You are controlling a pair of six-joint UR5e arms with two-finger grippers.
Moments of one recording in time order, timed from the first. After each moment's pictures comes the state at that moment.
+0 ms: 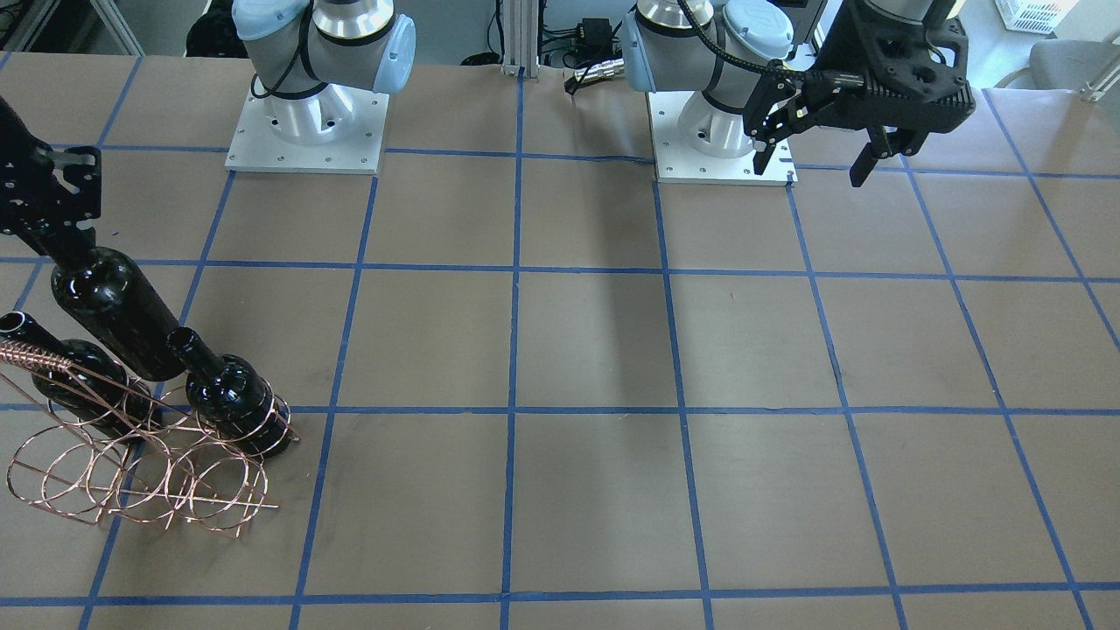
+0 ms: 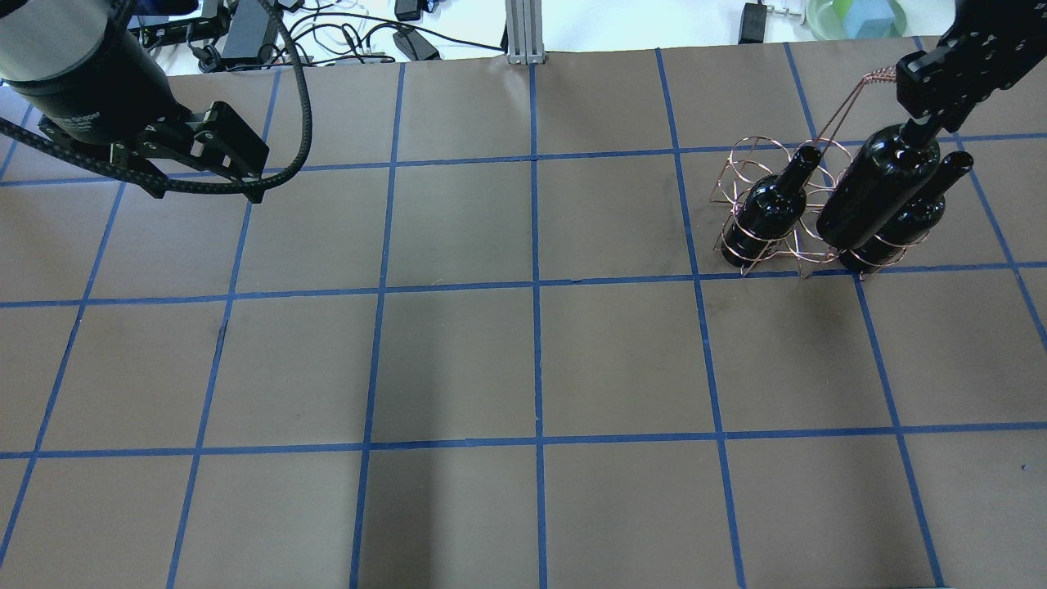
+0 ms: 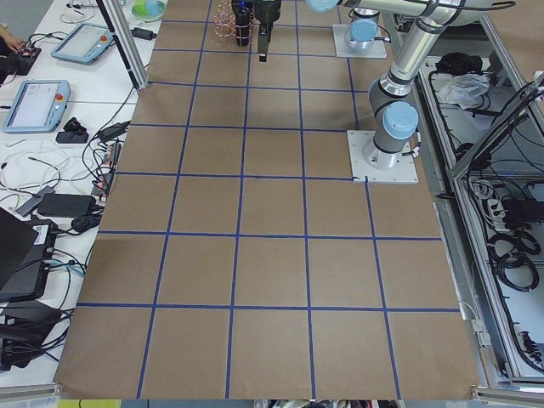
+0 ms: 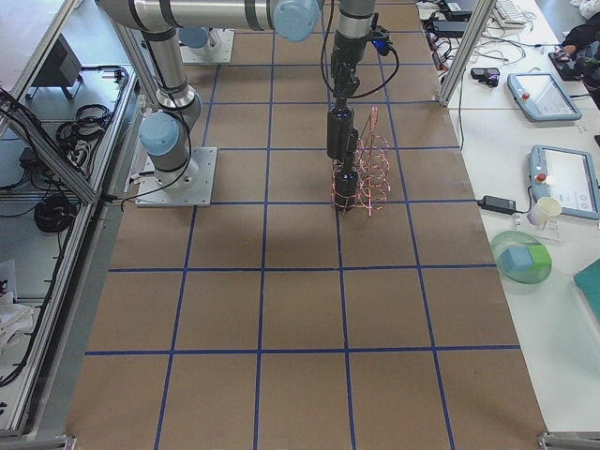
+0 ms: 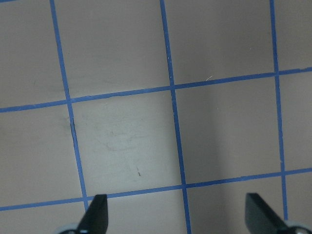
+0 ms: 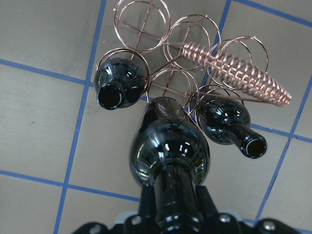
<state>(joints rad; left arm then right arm) -1.50 -1.47 -1.52 -1.67 1.56 0.19 1.34 -1.46 1.37 -1.46 -1.67 -0.49</state>
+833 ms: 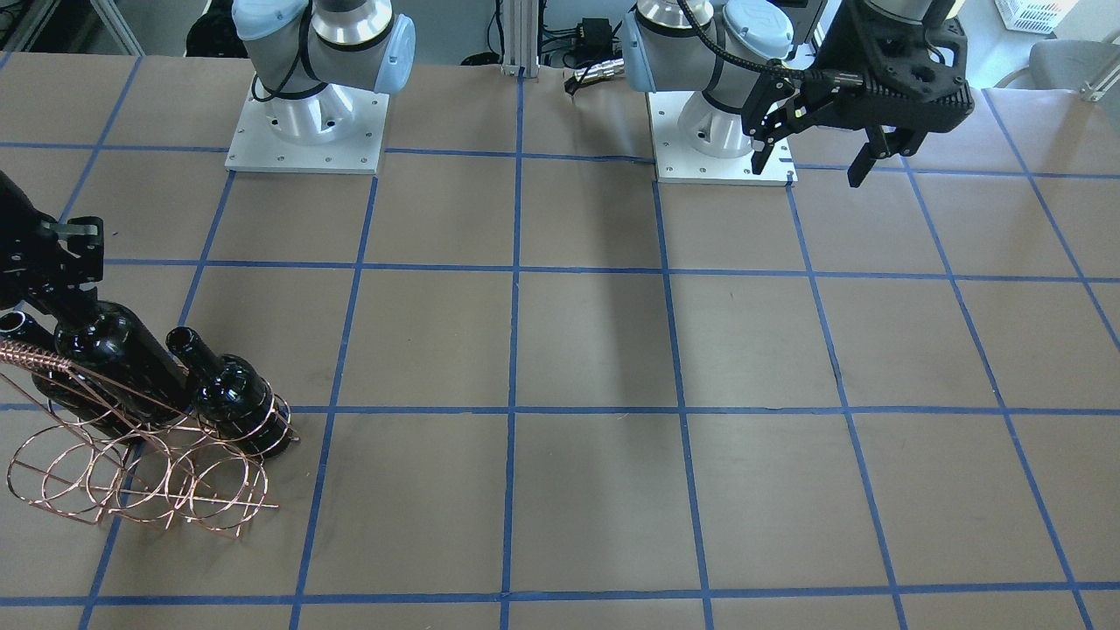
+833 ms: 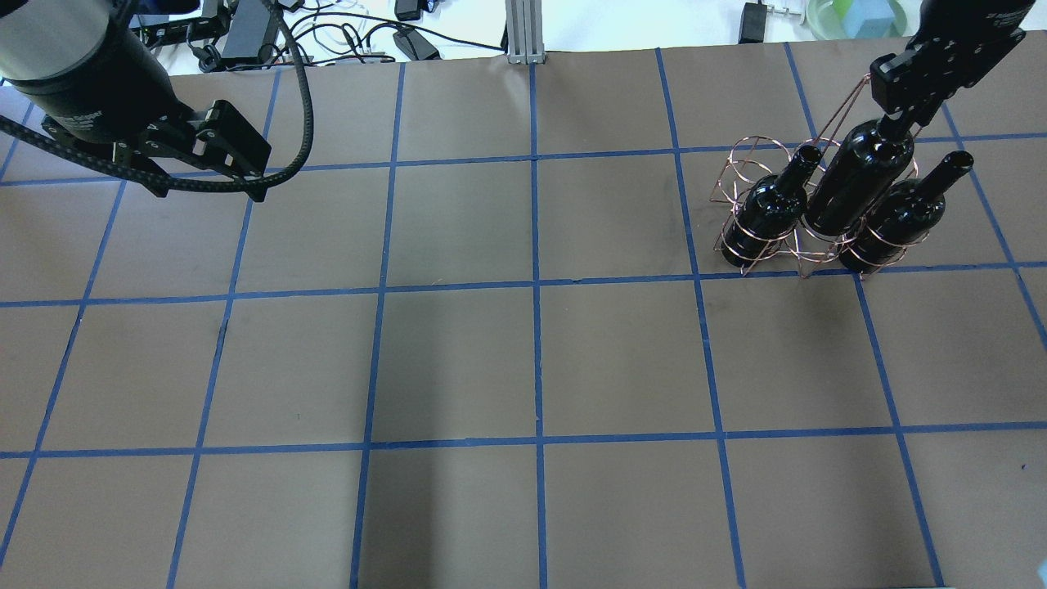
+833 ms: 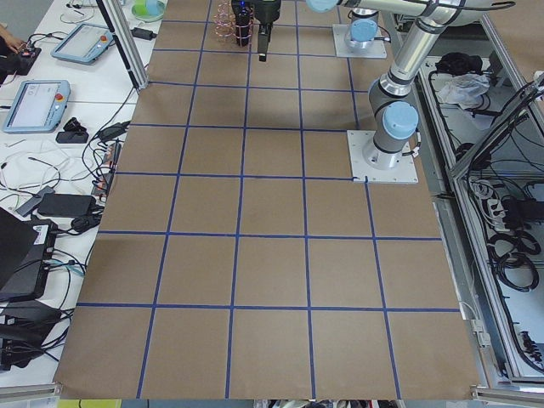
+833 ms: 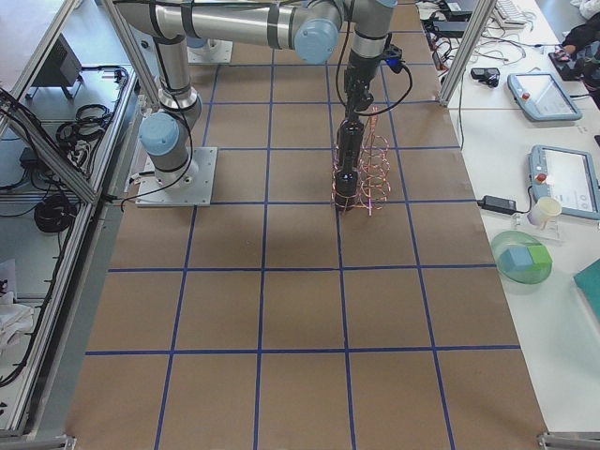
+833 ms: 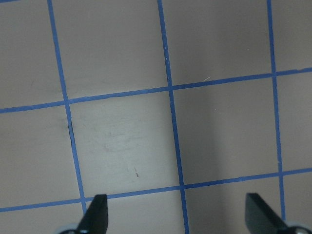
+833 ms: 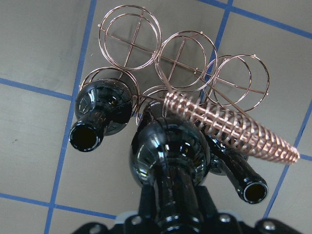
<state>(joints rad) -1.50 -1.47 -1.52 -1.67 1.55 0.19 1.34 -1.38 1.37 -1.52 -1.68 -0.51</state>
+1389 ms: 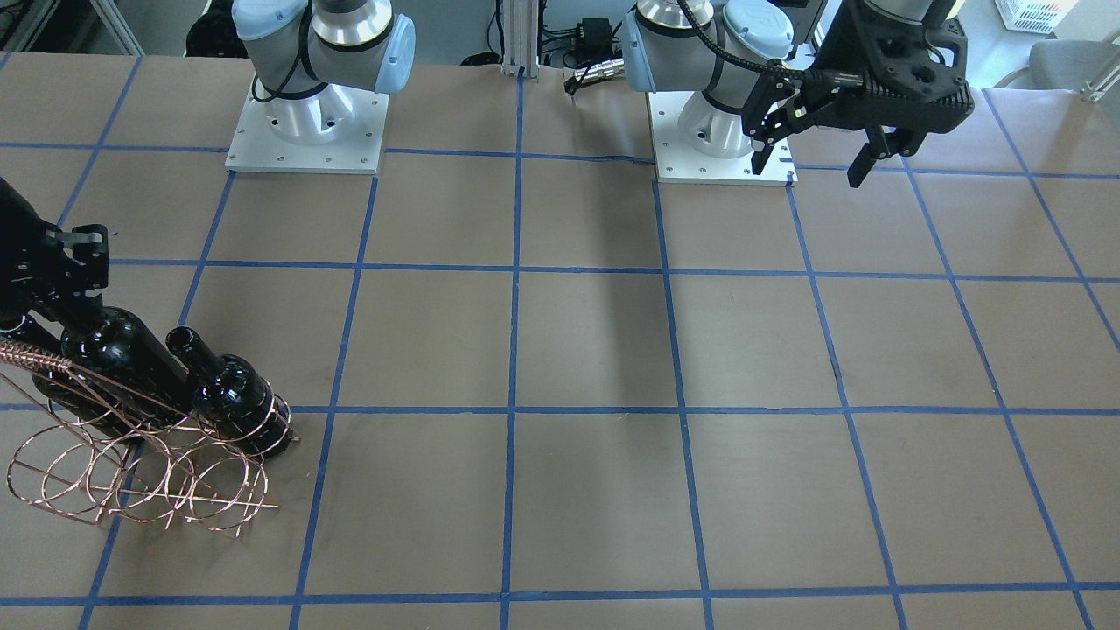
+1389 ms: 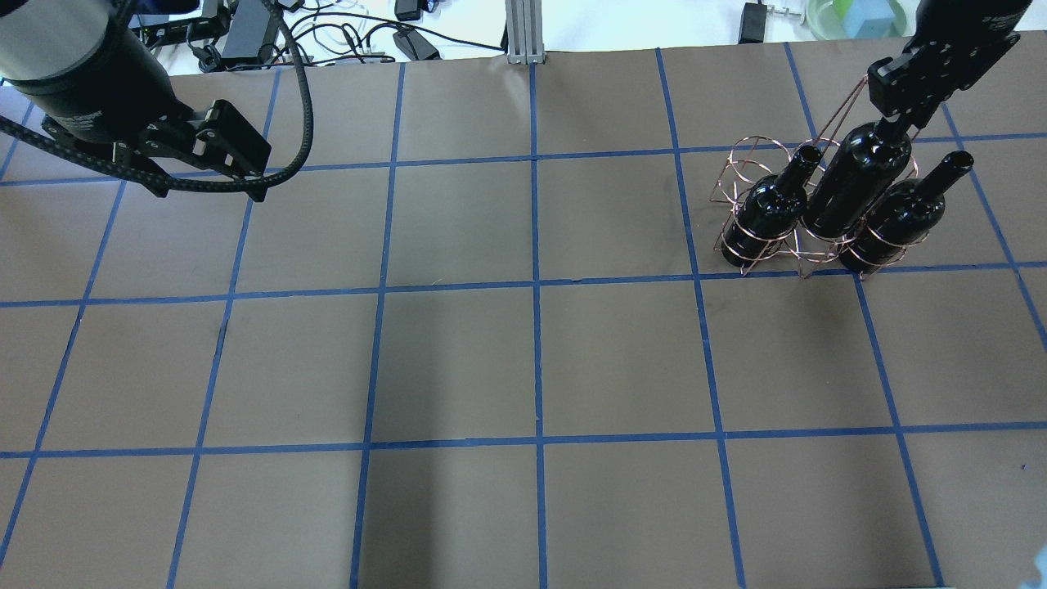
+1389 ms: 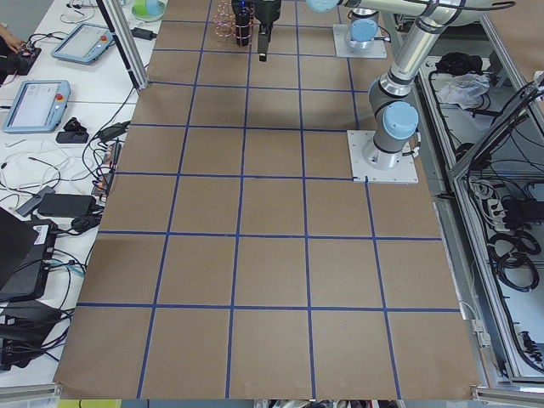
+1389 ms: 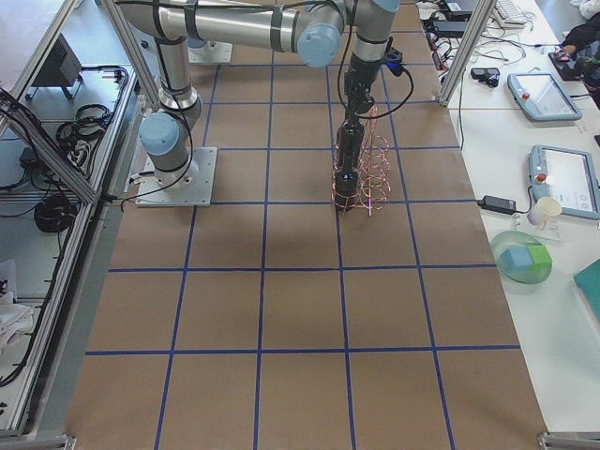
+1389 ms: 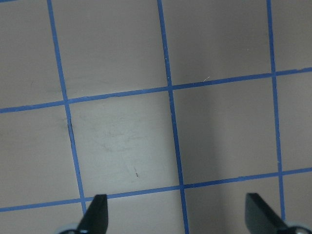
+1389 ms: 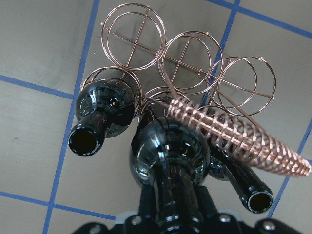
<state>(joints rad) -1.50 -1.47 -1.52 -1.67 1.55 0.19 1.34 -1.37 1.37 -1.53 -1.67 -0.52</state>
